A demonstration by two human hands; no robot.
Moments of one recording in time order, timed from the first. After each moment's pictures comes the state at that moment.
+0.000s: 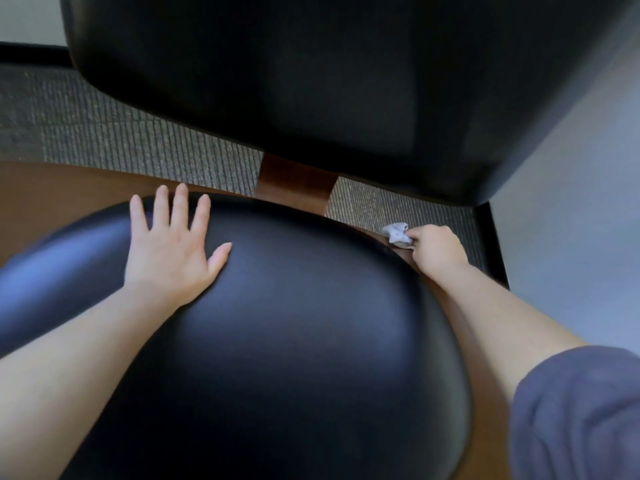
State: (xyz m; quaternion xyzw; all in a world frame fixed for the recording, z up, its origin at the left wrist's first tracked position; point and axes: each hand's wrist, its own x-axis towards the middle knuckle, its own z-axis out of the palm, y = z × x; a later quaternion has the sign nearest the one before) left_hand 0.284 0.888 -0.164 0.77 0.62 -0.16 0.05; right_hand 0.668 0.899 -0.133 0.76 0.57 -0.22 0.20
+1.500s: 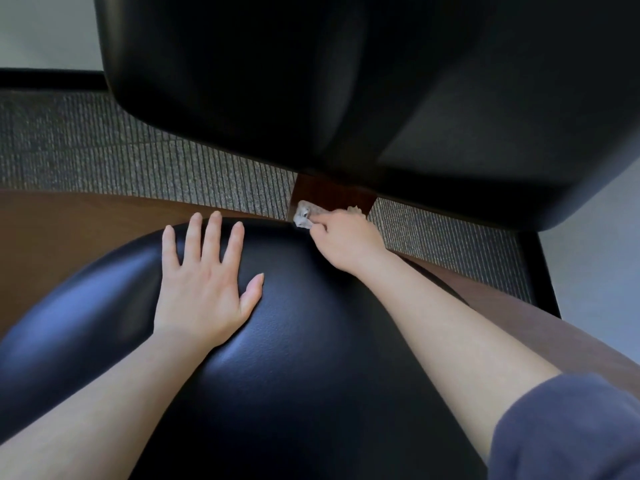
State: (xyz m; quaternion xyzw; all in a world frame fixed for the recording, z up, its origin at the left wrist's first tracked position) left_hand 0.283 0.885 -0.170 0.77 0.62 -0.11 0.06; right_hand 0.491 0.960 -0.162 0.67 0.65 -0.32 0.11
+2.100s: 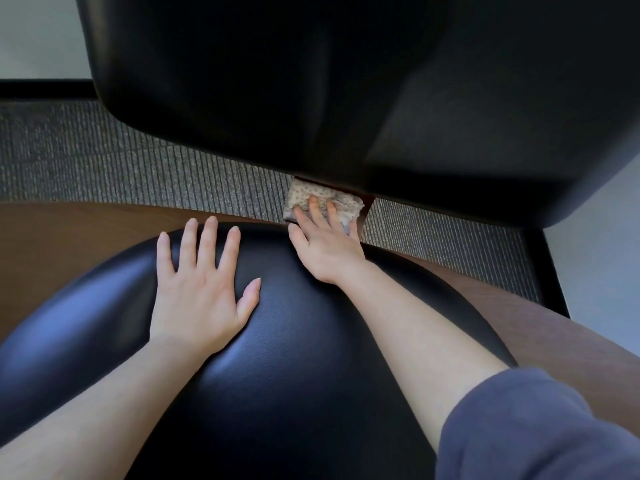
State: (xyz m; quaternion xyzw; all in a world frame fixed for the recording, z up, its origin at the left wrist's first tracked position) left_hand 0.283 0.885 -0.171 0.77 0.63 -0.11 0.06; right_hand 0.475 0.953 -0.188 0.65 0.65 -0.36 0.15
